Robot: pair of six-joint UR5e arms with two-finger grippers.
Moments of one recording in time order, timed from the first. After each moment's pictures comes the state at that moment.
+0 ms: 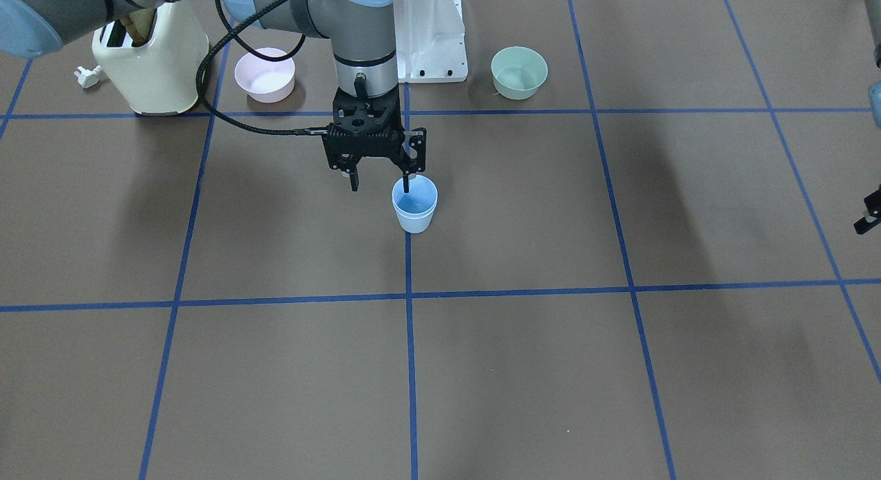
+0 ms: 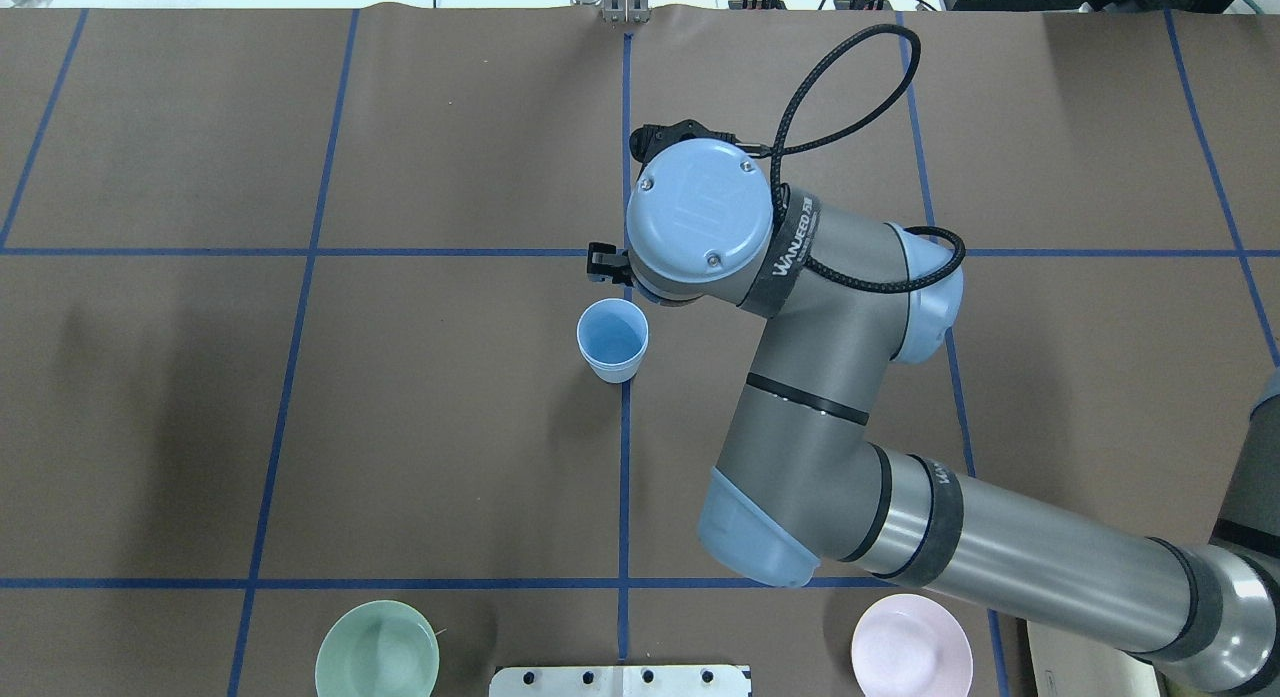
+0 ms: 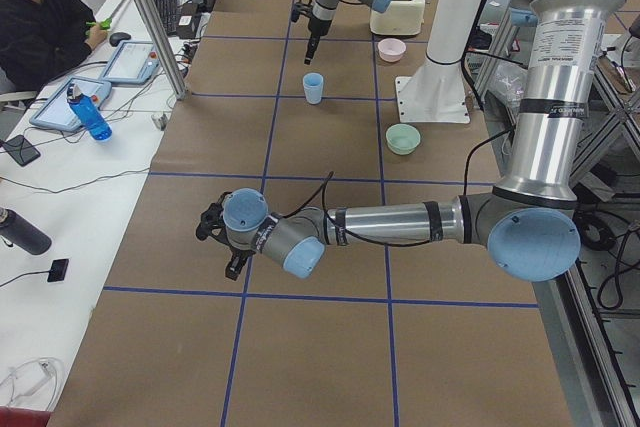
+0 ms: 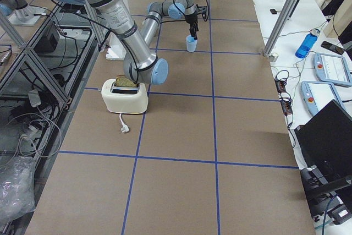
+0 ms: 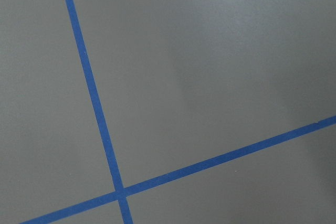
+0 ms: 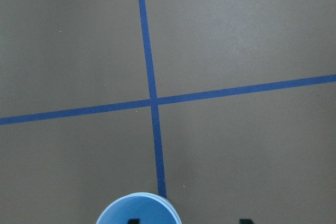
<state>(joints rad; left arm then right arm) -1.42 -1.67 -1.34 -2.23 -2.42 -0.18 0.55 -0.79 1.76 -1.69 1.65 1.28</state>
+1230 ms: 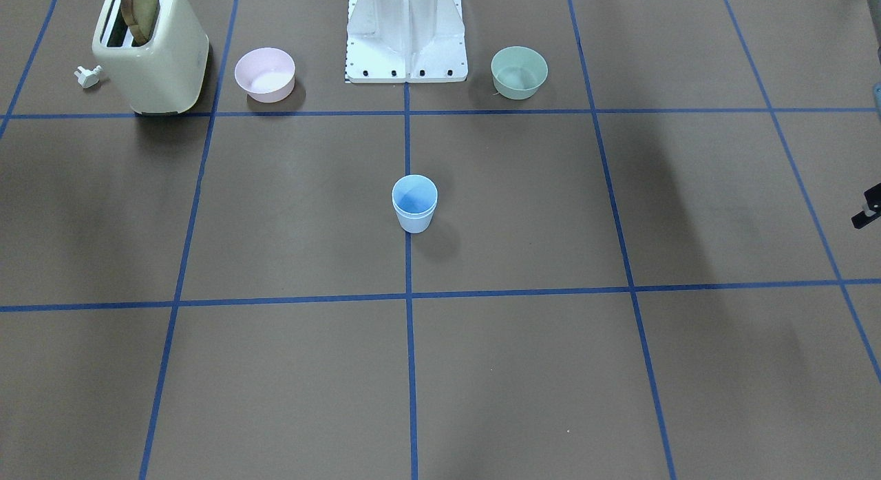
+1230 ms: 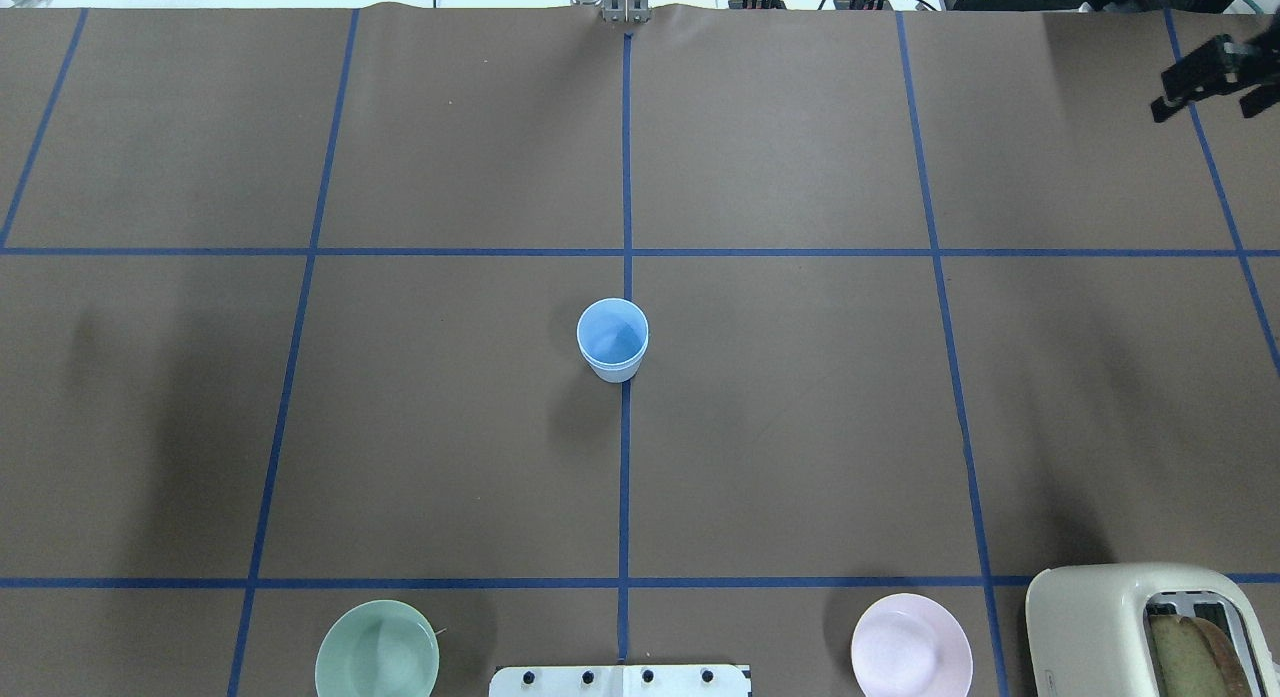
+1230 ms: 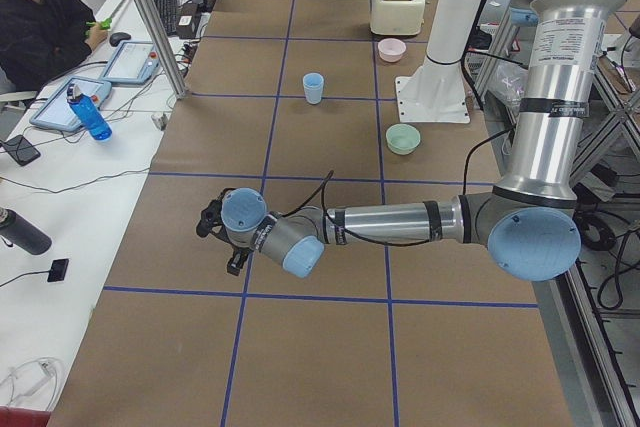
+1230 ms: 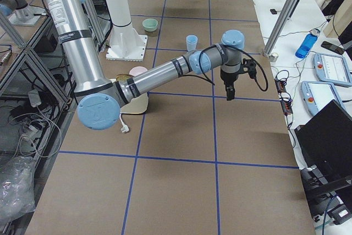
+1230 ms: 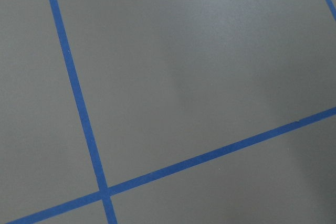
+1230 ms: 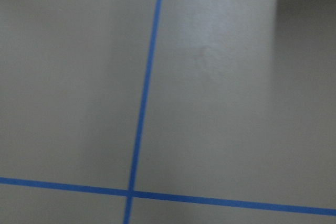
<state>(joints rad) -1.44 -1.68 -1.34 -2.22 -2.50 -0.18 1.36 -1.33 1.72 -1.57 2.30 0.36</state>
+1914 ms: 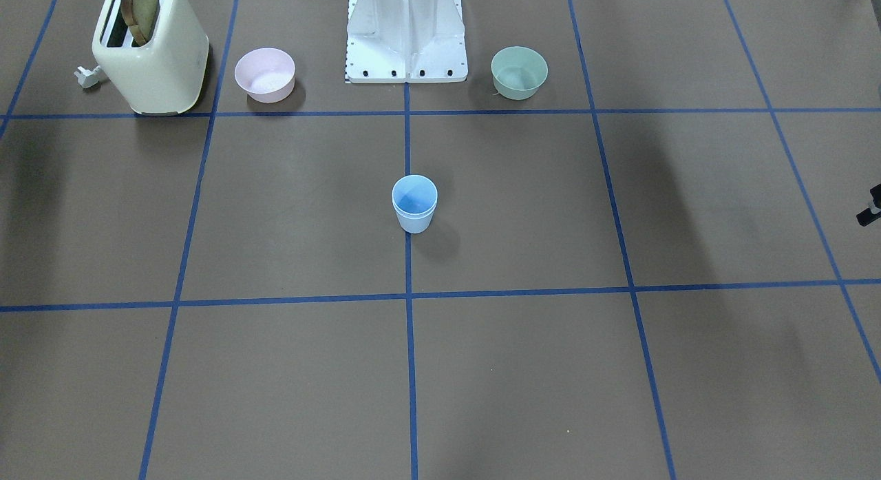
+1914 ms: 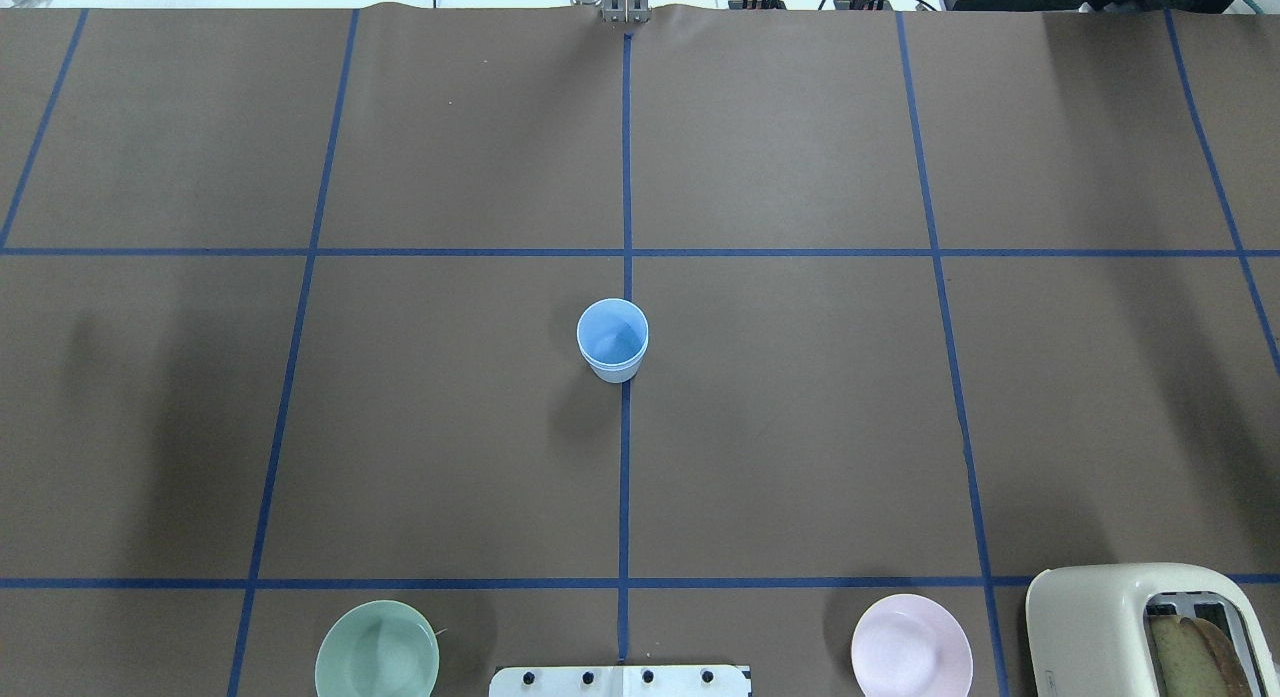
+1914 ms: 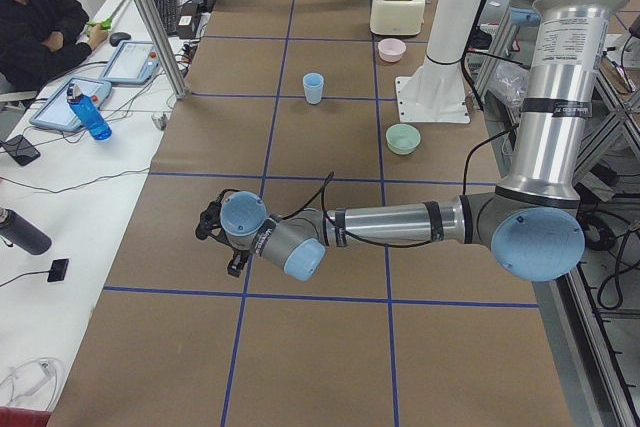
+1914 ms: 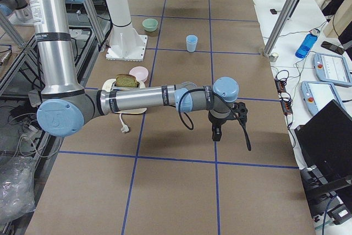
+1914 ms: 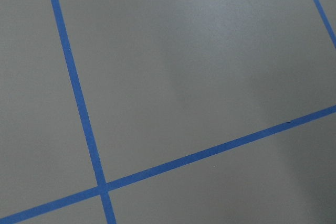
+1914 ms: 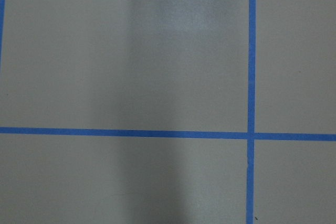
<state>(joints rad) -1.45 -1.67 -1.33 -2.22 -2.51 -0.18 1.49 -1.46 1.57 -1.52 2.41 0.16</state>
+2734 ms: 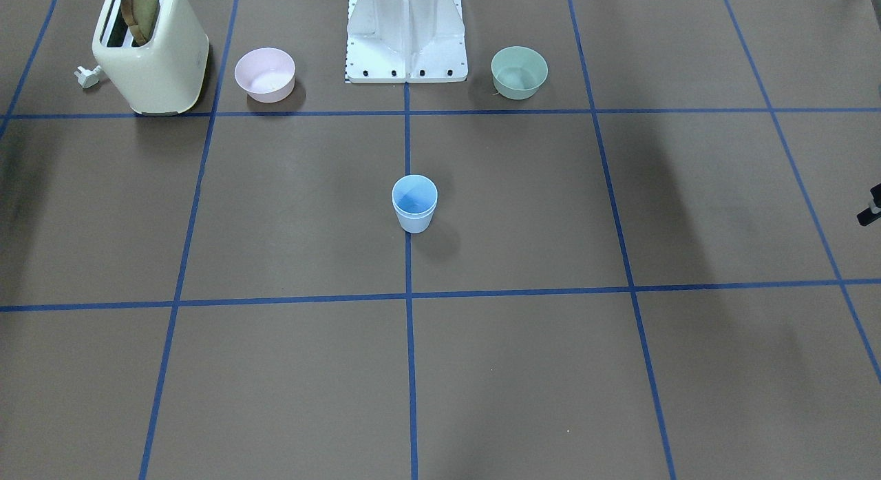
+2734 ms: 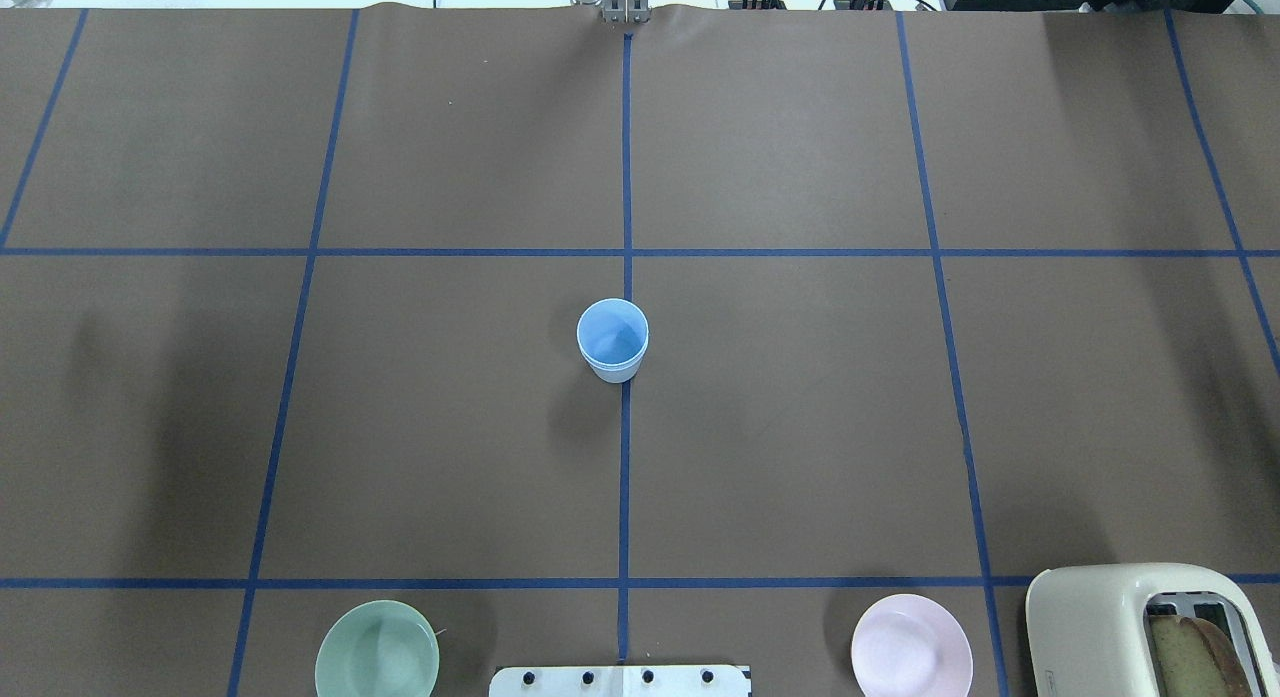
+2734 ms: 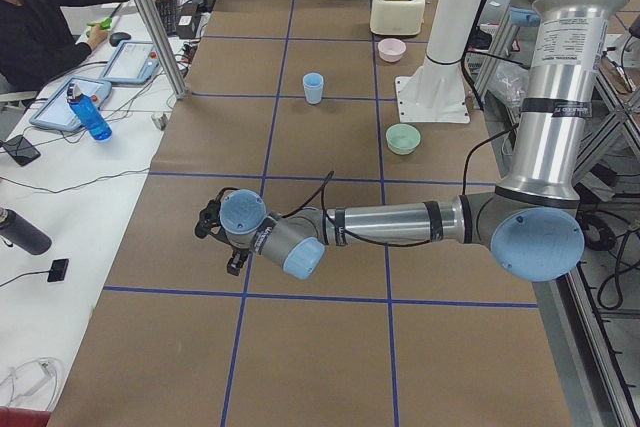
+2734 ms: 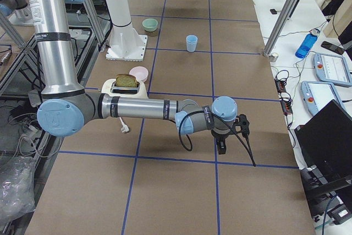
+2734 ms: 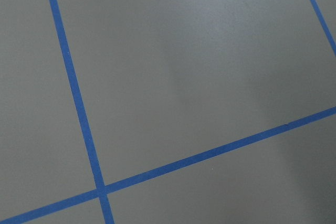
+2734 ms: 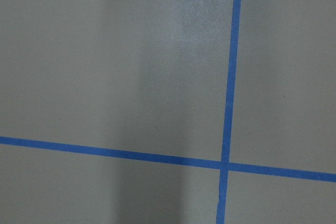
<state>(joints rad) -1.45 -1.67 -1.34 -2.22 -2.51 -0.18 1.50 -1.45 1.42 -1.26 2.41 0.16</state>
